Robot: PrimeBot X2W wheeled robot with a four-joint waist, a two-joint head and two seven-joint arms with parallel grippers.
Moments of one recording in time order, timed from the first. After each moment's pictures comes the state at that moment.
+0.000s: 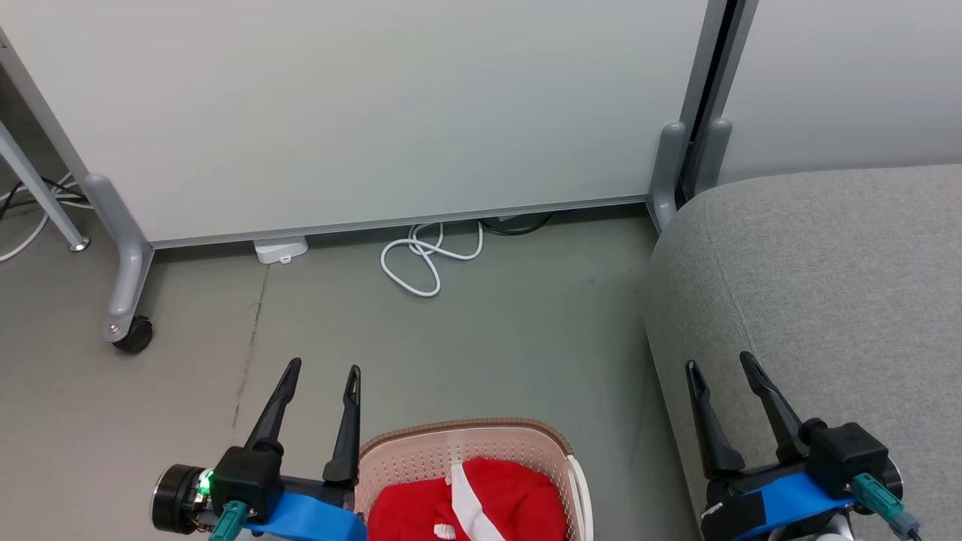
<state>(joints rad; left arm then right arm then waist) -0.02 0.06 -0.14 0.21 -0.07 -0.12 -0.26 -0.05 -0.05 0.07 0.22 0.14 0.13 -0.26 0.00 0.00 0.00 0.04</state>
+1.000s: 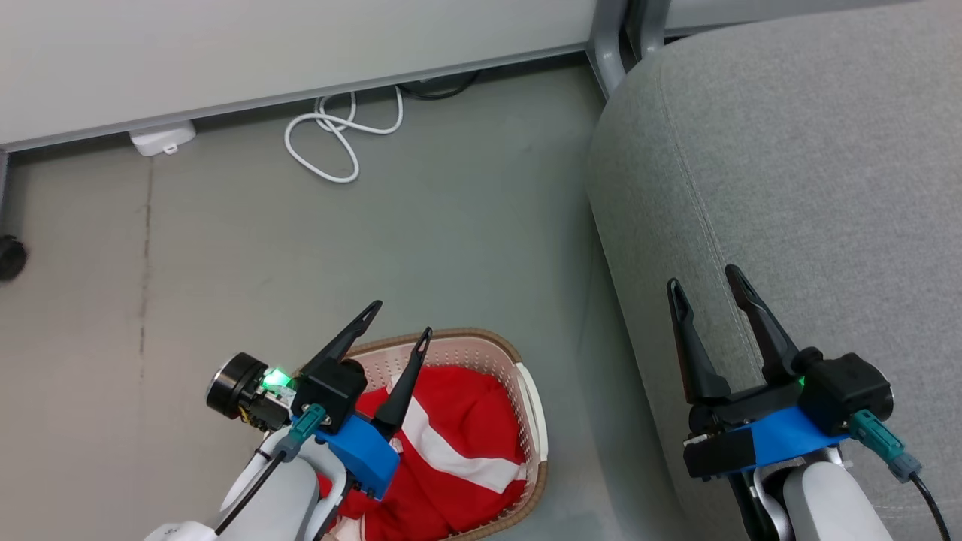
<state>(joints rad) -0.35 0.20 -0.49 0.50 -0.12 -0.13 -0.26 -0.19 -0.05 0.10 0.17 0.13 0.13 -0.26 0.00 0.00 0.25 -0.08</state>
